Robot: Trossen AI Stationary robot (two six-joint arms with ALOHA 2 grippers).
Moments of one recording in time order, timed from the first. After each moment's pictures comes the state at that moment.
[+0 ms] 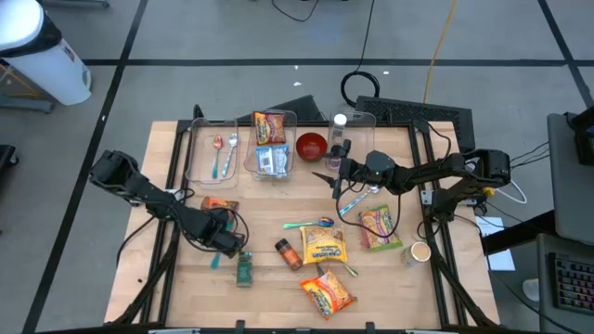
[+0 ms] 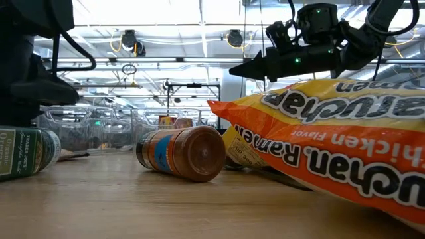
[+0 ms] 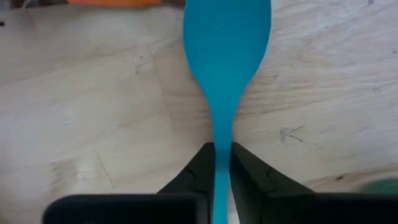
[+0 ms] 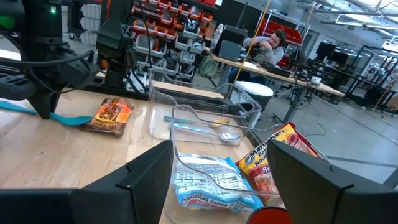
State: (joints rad) left arm -0.49 1.48 0.69 -0.83 0.02 -1.83; right arm -0.24 1.50 0.53 0.97 0.00 -0.27
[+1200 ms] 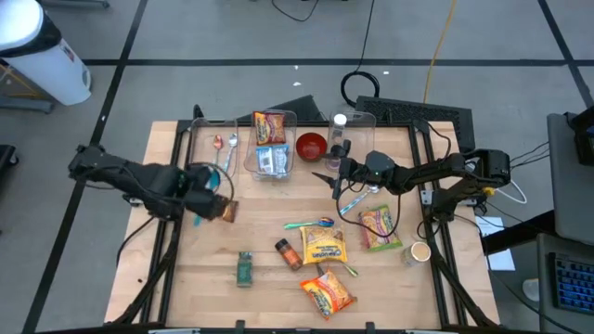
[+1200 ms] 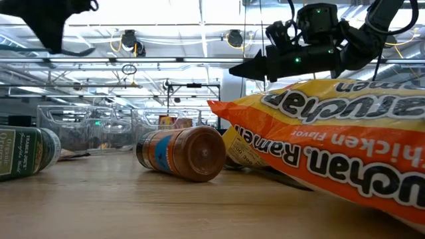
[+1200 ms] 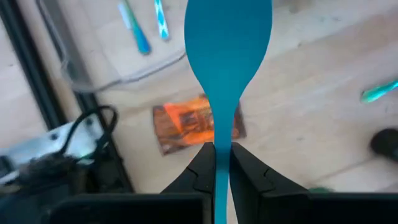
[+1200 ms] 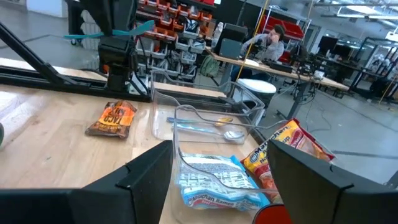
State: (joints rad) left arm -0.28 1.17 1.19 -1.57 -0.29 -1.48; right arm -0.23 1.50 0.53 0.96 0.00 -0.23
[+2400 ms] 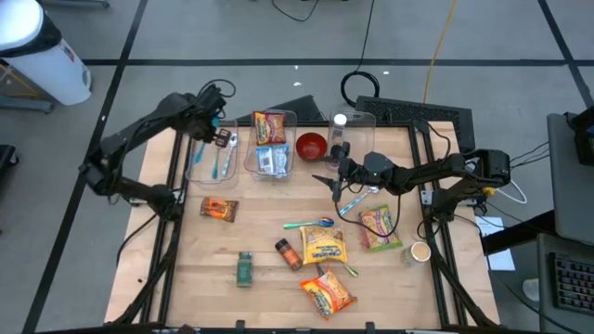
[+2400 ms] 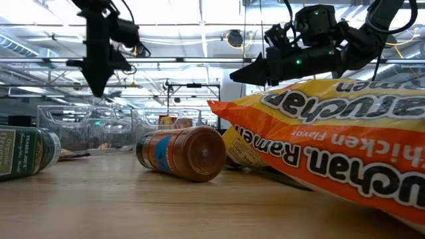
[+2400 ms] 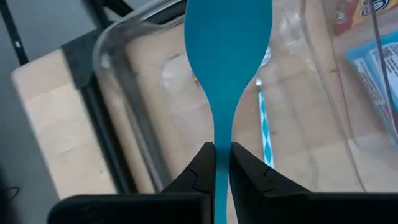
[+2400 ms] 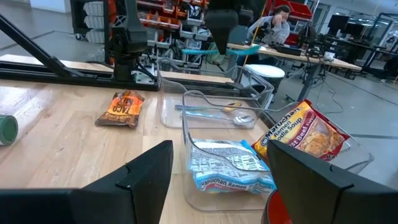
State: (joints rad) left arm 0.86 1.36 1.19 -1.19 -0.20 -0.34; right arm -0.23 1.50 0.53 0.91 -0.01 -0.17
